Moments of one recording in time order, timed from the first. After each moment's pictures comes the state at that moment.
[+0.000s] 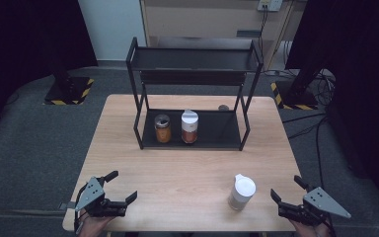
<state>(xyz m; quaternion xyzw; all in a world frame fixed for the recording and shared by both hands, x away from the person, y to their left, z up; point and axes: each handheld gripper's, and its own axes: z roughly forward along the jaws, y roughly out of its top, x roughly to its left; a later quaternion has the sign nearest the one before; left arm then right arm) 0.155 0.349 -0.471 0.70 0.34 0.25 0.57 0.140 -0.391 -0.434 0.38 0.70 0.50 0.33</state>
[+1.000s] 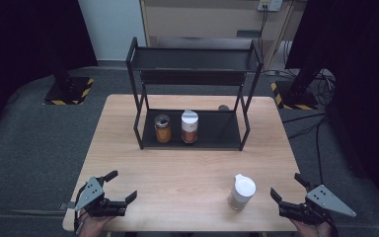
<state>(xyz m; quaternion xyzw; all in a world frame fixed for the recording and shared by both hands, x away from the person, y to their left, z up) 0.154 0.349 -0.472 0.70 0.35 0.25 0.57 0.140 -0.390 -0.415 0.38 0.70 0.52 0.32</state>
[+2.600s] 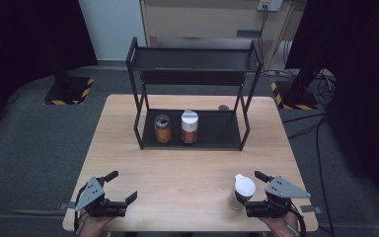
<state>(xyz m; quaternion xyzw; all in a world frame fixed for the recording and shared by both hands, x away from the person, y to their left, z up) 0.154 0.349 -0.471 0.70 0.34 0.25 0.57 0.183 -0.331 -0.397 0.32 0.77 0.51 0.22</state>
